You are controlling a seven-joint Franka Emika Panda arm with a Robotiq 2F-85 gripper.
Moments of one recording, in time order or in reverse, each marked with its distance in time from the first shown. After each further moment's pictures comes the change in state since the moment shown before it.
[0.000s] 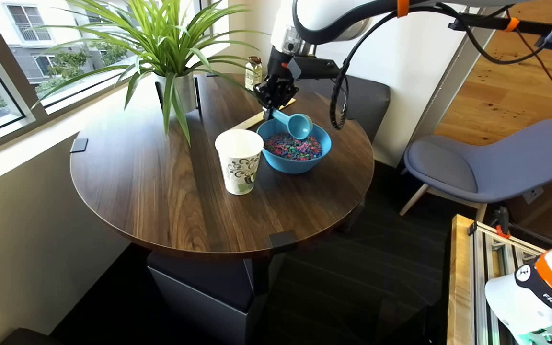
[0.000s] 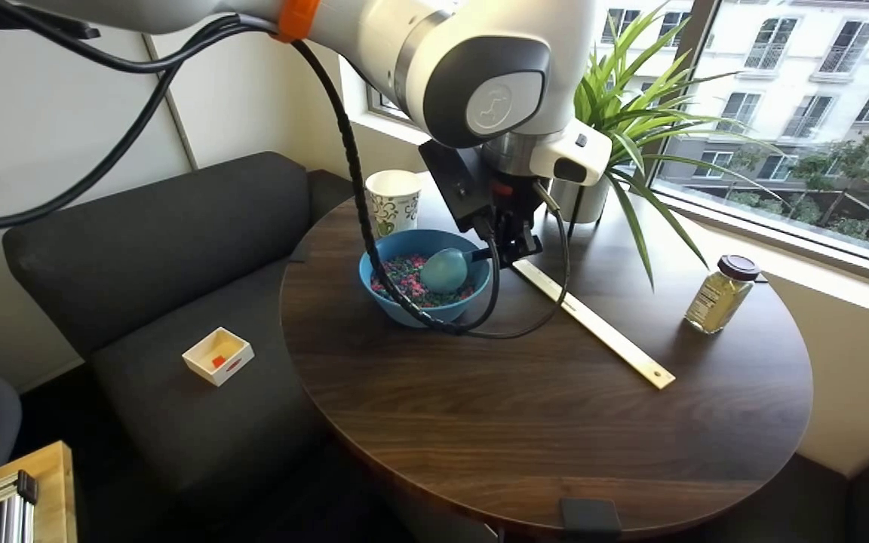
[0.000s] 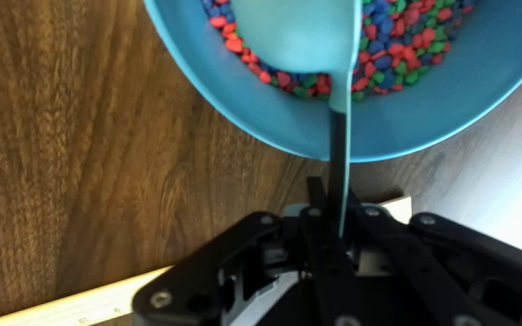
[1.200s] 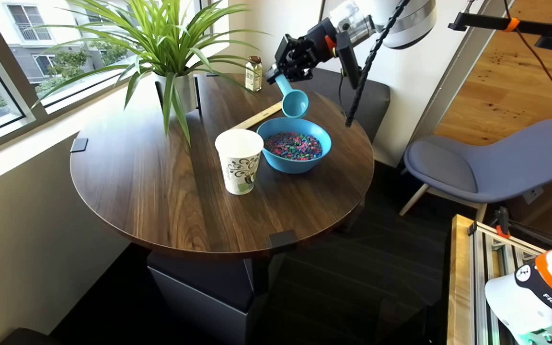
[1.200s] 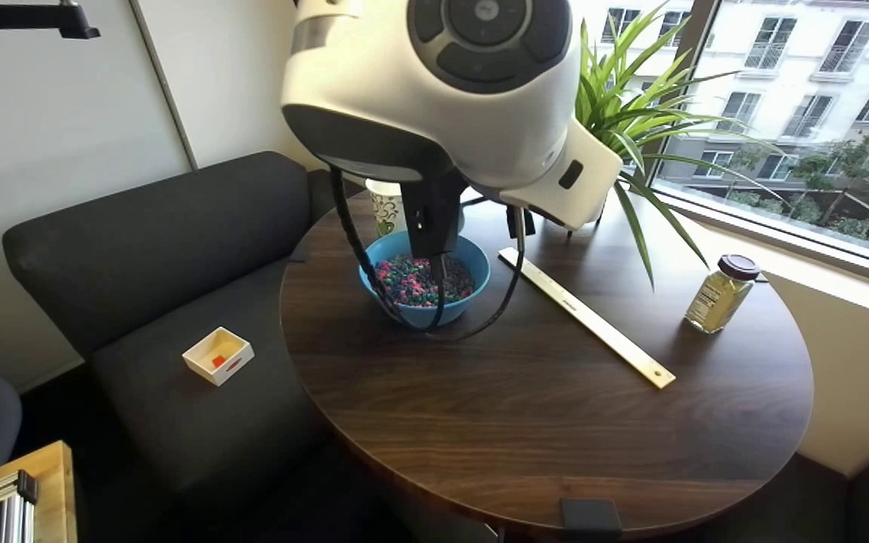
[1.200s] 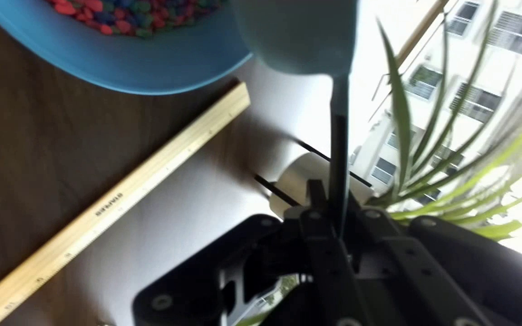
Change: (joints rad) arm -0.321 -0.298 0.286 -0.399 0.947 0.432 -0.605
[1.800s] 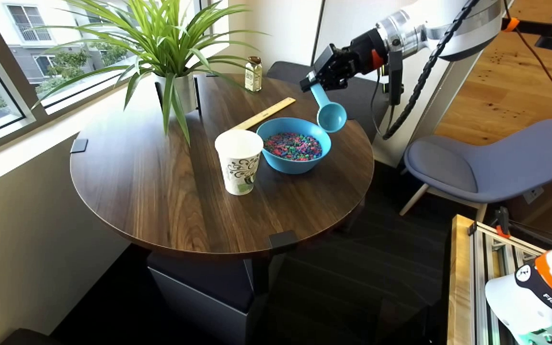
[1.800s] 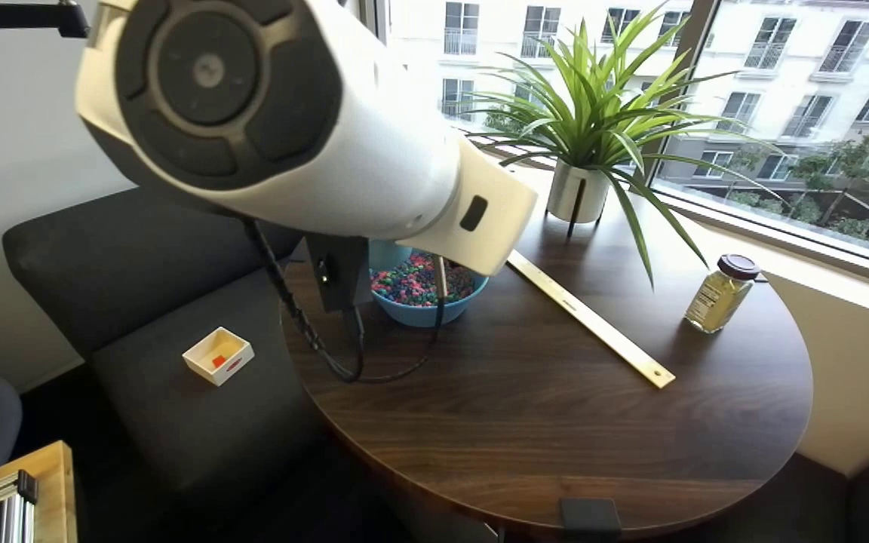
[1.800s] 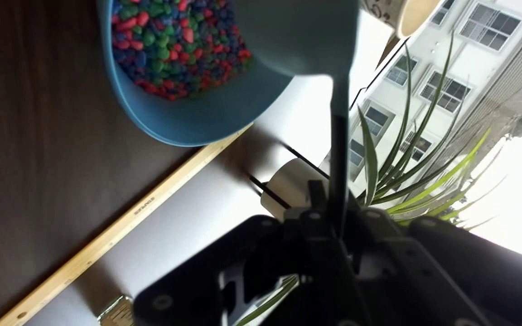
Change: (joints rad) arm 0.124 -0.272 -0.141 -0.315 0.274 0.024 -0.319
